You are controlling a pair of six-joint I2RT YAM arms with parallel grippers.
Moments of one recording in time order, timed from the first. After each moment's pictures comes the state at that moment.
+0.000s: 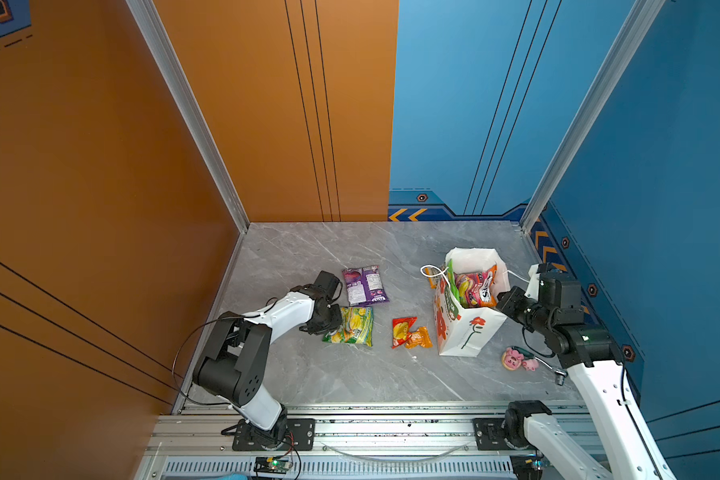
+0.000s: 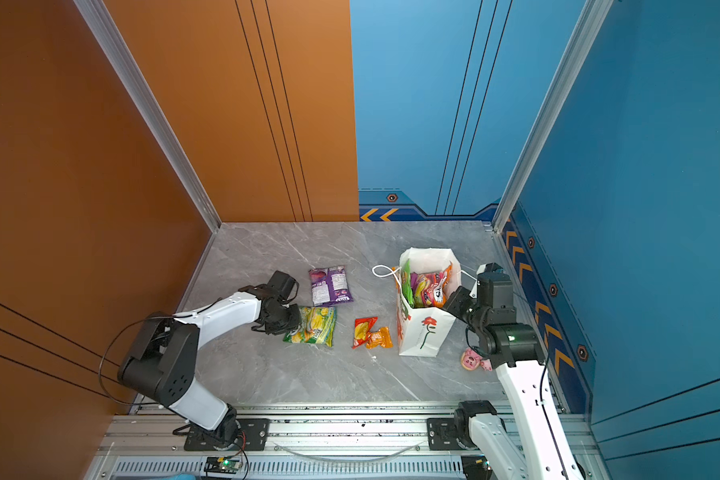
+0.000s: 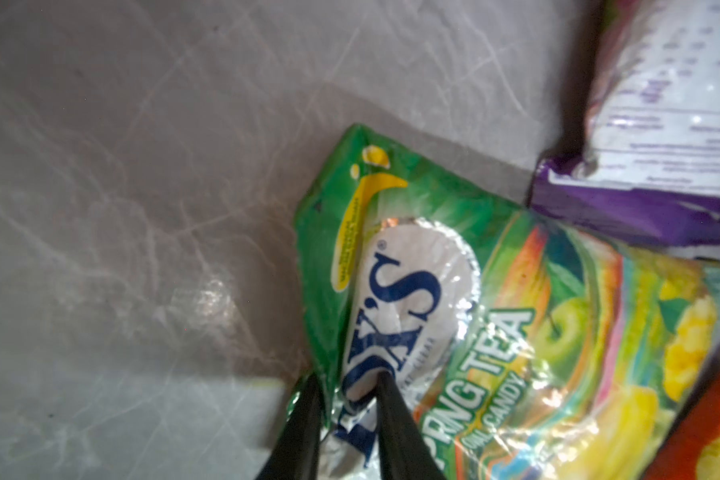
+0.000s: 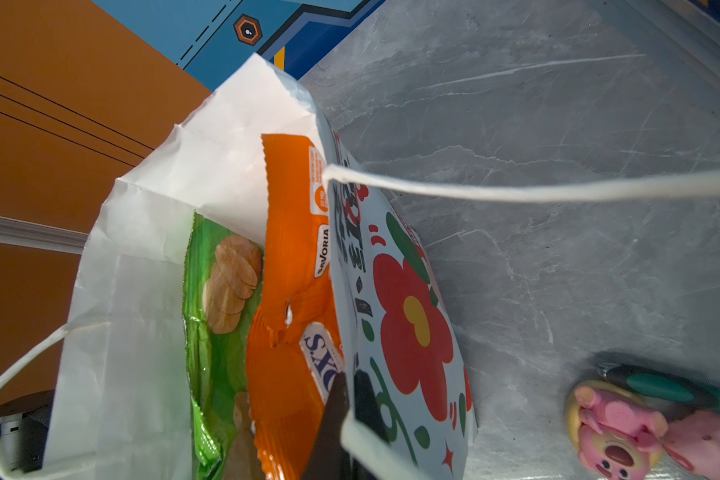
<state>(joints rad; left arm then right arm) -0.37 1.61 0.91 -0.62 0.04 -0.64 0.05 0.82 0.95 -0.81 -0.11 0.63</state>
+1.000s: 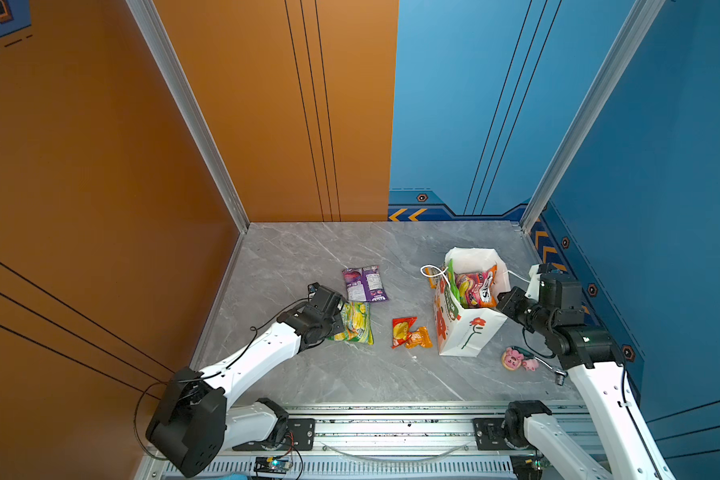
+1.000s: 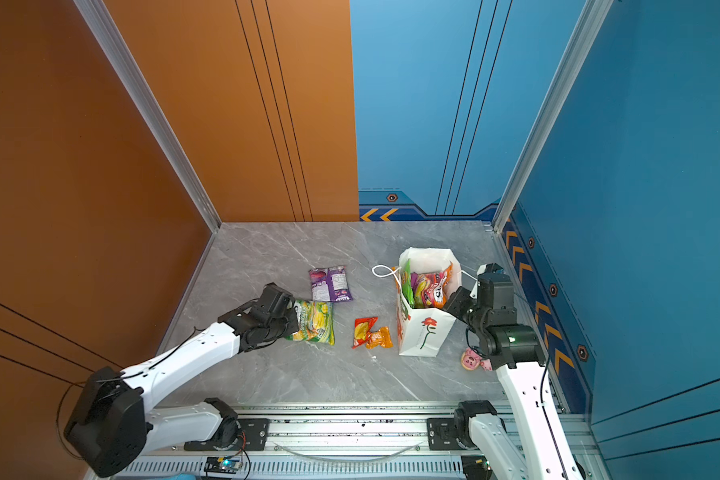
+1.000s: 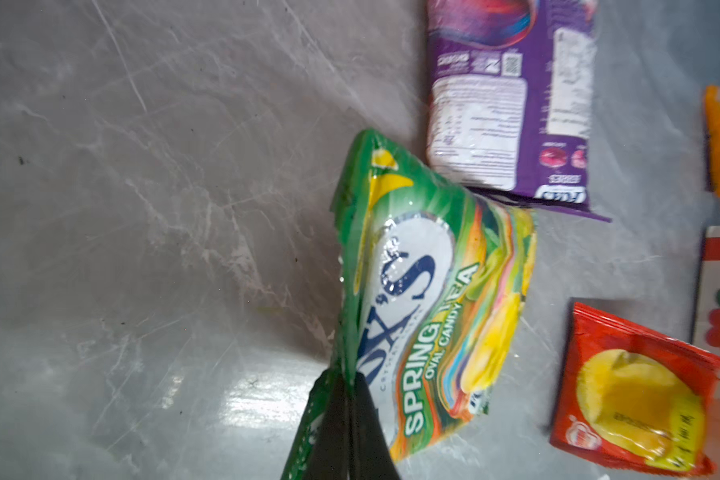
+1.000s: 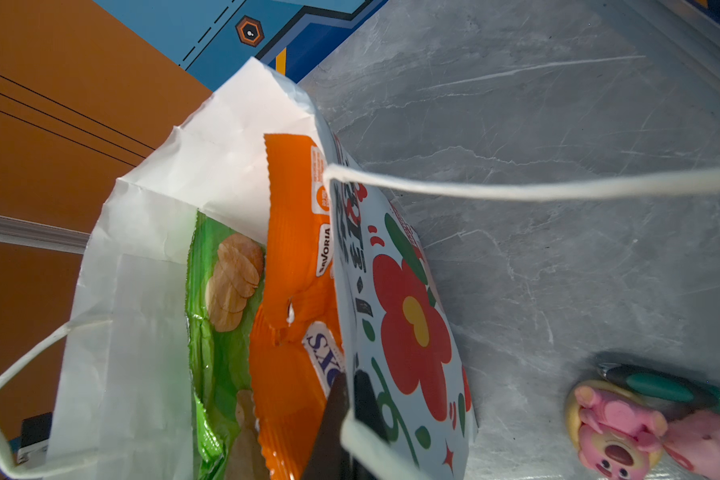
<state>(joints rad) -0.55 1.20 0.74 -0.53 -0.18 -0.79 0.06 0.81 0.95 -0.81 -0.11 0.63</state>
